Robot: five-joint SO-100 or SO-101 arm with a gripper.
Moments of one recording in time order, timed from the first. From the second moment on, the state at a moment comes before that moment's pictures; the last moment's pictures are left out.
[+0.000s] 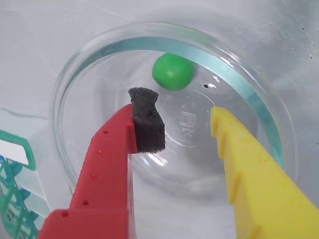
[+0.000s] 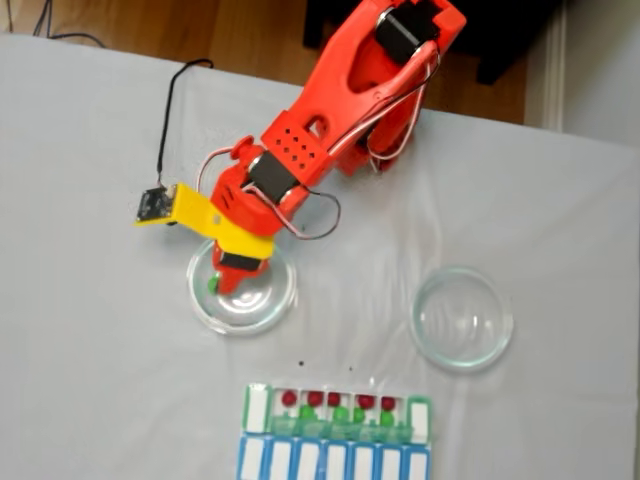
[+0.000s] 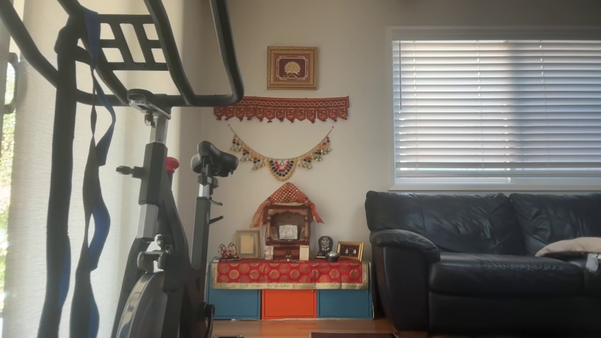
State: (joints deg) arm 34.9 127.1 137.2 40.2 -34.5
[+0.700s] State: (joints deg) arm 35.3 120.5 131.7 37.5 -28.5
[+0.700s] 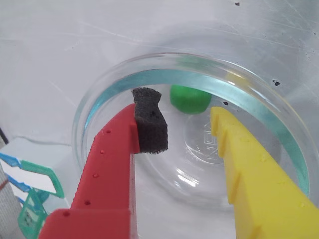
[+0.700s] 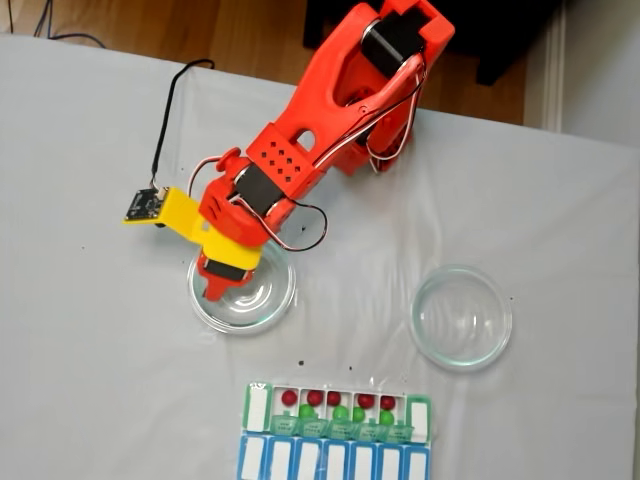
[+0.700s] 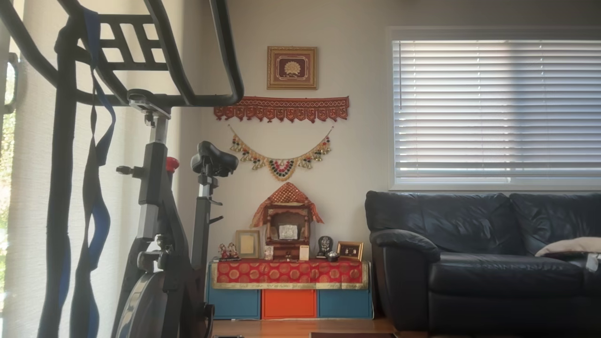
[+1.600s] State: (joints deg) arm 35.0 115.0 131.7 32.5 -29.5
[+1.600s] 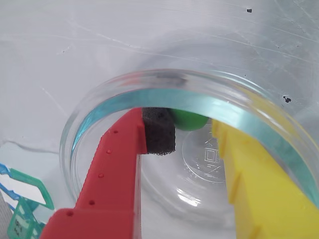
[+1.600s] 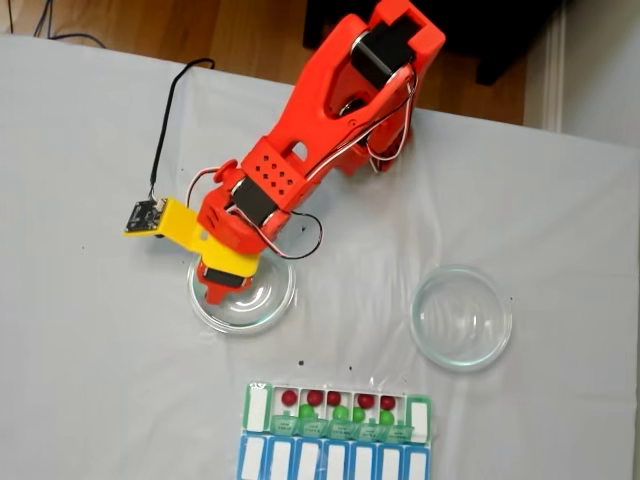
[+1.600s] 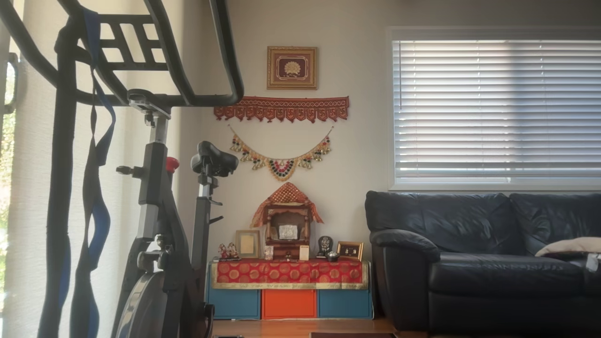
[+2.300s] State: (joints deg) arm 35.0 114.7 131.7 30.6 -29.6
